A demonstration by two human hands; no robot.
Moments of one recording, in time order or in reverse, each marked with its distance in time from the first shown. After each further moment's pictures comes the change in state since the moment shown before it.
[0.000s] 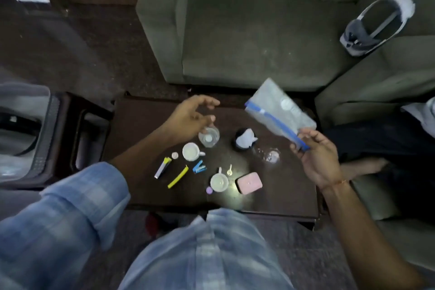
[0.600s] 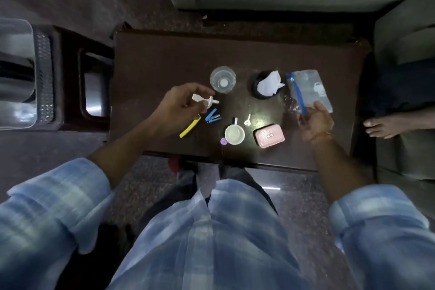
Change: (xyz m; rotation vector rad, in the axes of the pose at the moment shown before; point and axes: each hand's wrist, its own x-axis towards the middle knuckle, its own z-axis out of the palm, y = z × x) left_hand -0.025 -0.090 0.015 0.160 -0.022 -0.236; right_hand 0.107 0.150 -0.035 0.053 0.478 0.349
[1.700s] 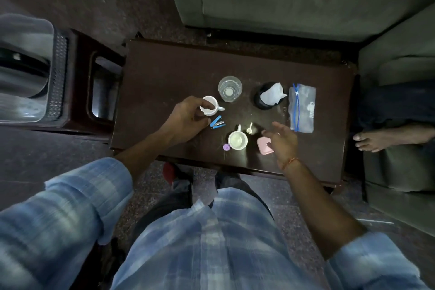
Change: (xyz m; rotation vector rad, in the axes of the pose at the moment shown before) left_hand -0.027 -0.039 -0.002 0.223 0.127 0.098; right_hand -0.093 0.066 0.017 -0.490 -0.208 -0.184
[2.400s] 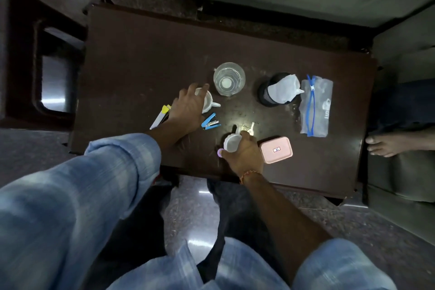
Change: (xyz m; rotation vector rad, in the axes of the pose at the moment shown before) left_hand 0.118 -0.111 0.100 0.596 -0.134 -0.062; right_hand 0.039 0.087 0.083 -1.000 -0.107 -0.285
